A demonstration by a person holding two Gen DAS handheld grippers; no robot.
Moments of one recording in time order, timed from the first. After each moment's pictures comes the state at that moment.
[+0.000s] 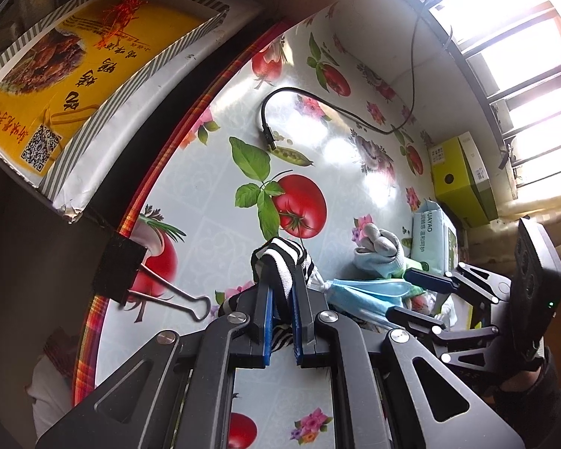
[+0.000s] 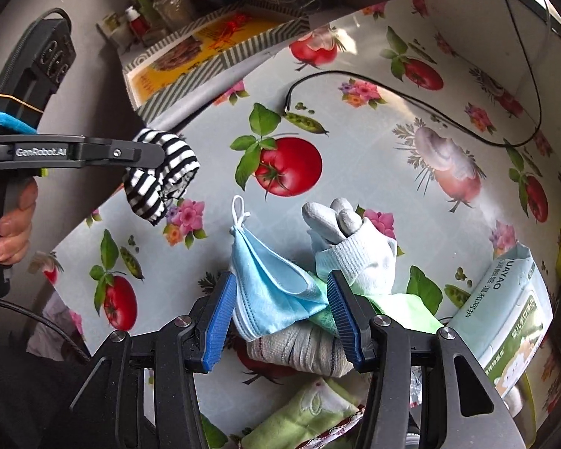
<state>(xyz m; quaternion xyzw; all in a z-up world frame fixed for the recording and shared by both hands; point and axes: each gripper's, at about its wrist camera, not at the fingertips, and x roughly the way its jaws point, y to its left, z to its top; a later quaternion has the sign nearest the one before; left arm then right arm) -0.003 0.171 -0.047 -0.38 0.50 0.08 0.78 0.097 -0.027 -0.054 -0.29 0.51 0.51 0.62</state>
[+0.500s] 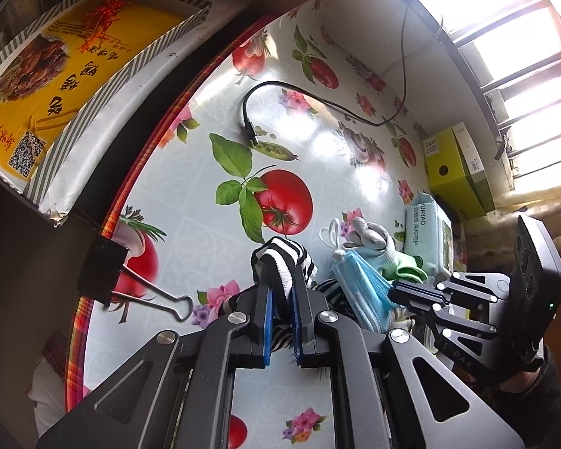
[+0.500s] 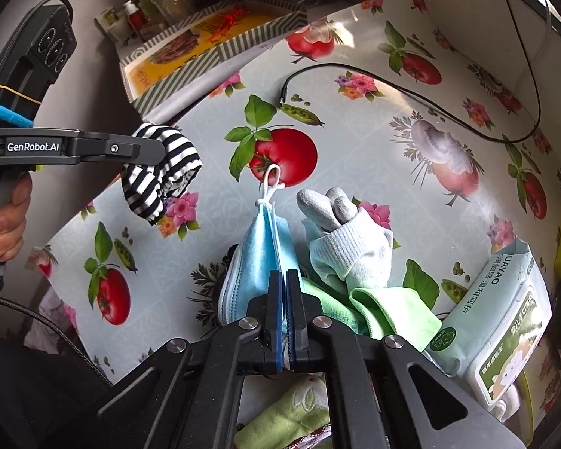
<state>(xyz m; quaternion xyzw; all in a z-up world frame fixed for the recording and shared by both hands) 0.010 0.159 -0.043 -0.37 0.50 0.07 0.78 0.098 -0.040 -0.044 -0.28 0.51 0.51 0.64</state>
